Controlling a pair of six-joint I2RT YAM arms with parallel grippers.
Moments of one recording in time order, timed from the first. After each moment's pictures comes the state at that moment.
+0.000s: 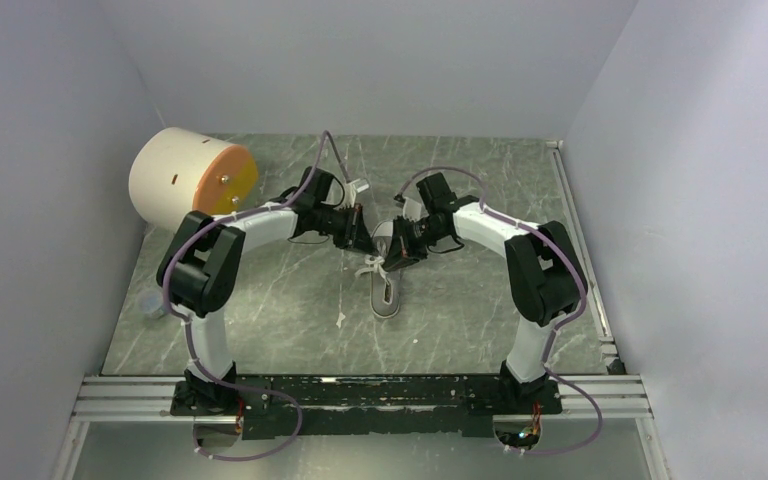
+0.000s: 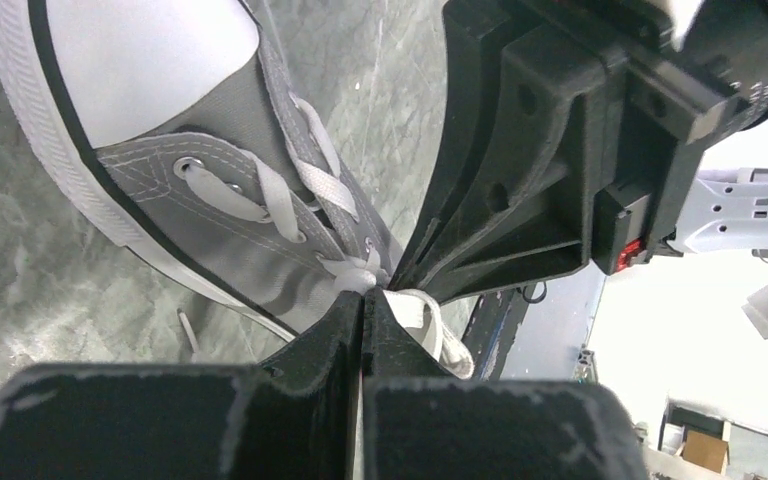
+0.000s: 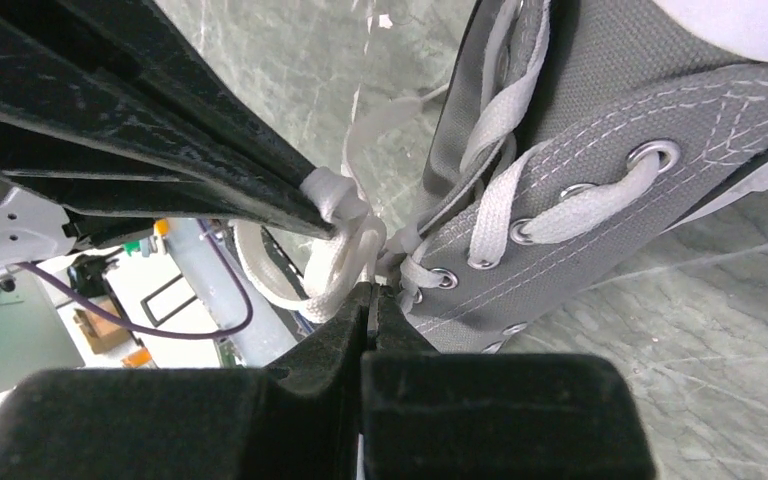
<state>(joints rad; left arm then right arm) -0.48 1.91 1.20 -0.14 0.88 -0.38 0.44 1.84 1.18 -0.49 -0.77 0.36</state>
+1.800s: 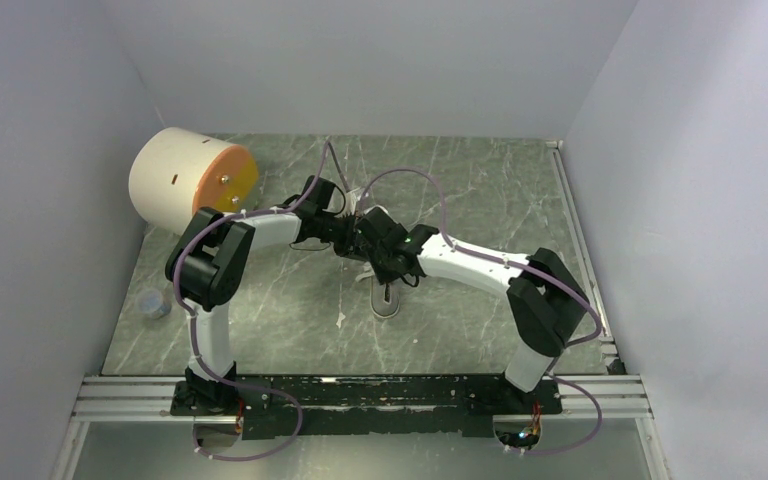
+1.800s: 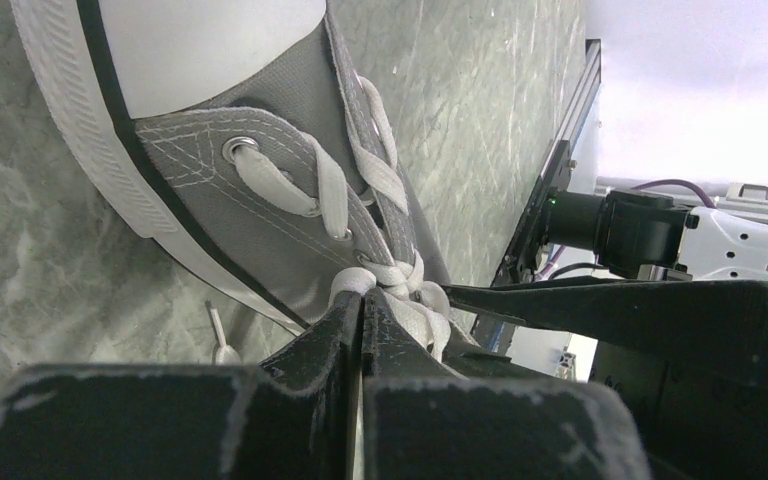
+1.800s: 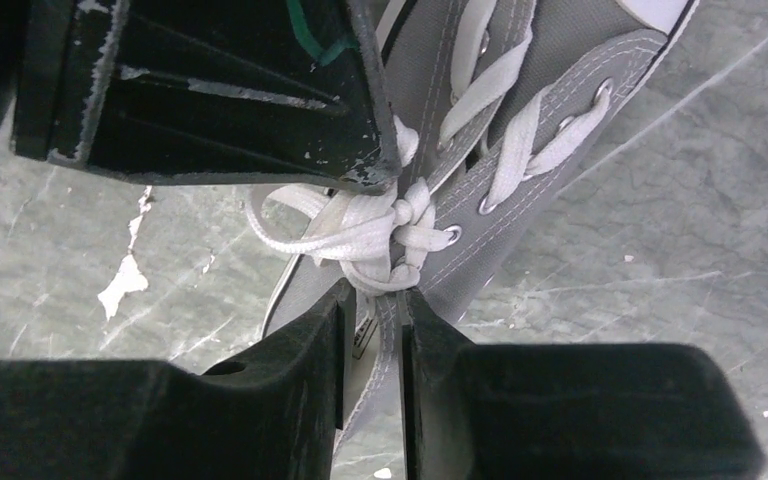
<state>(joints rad) -0.48 1.97 1.15 -0.06 0.89 -0.45 0.87 1.70 1.17 -0.54 0.18 0.32</state>
